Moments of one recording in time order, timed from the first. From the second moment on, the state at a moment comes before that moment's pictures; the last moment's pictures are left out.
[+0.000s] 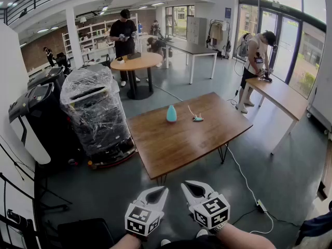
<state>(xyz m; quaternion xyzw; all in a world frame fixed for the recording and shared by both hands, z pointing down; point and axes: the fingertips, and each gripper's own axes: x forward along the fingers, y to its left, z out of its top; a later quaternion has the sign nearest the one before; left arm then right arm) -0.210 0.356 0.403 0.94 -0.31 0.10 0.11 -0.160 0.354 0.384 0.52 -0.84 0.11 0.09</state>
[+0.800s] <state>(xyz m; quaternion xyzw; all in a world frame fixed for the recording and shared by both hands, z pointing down) -0.116 0.245 0.409 0.92 -0.35 0.11 0.11 -0.058 0.243 0.389 0.49 -0.86 0.12 0.09</state>
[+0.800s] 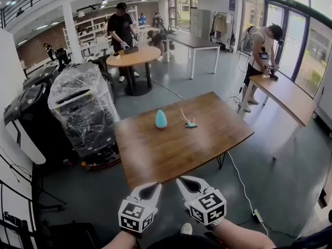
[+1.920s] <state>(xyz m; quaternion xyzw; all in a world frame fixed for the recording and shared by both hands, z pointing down) 0.004 0.062 0.456 0.93 -0.30 0.17 0.10 0.100 0.076 0.425 0.56 -0.81 0.16 0.11</state>
